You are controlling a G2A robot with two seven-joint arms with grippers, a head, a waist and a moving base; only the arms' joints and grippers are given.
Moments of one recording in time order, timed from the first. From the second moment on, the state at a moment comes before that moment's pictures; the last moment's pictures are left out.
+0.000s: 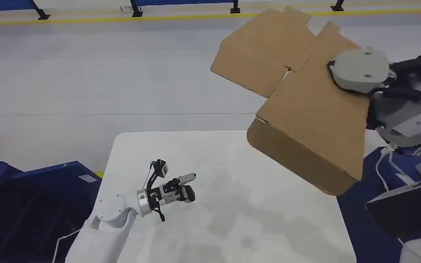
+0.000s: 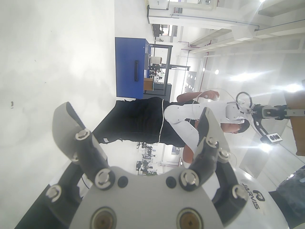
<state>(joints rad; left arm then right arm) 1.36 -1.16 -1.30 -1.55 -0.39 -0.05 -0.99 -0.80 -0.91 1.75 -2.35 -1.68 -0.93 -0.16</state>
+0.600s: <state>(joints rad) 1.36 -1.16 -1.30 -1.55 -0.39 -0.05 -0.99 -1.26 -0.85 1.41 -2.35 -2.90 -0.14 -0.83</state>
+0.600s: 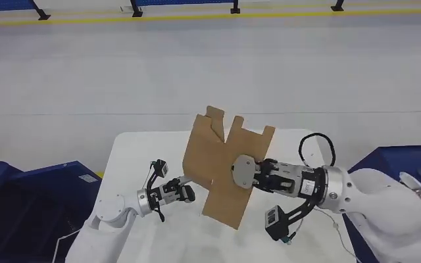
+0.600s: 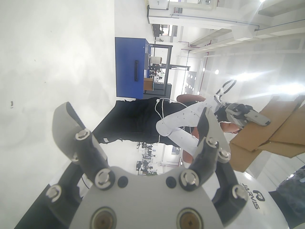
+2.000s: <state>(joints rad) 1.36 -1.16 -1.30 -1.55 -0.39 -0.05 -0.99 -1.15 -0.85 1.39 -2.14 -0.68 -1.01 0.28</state>
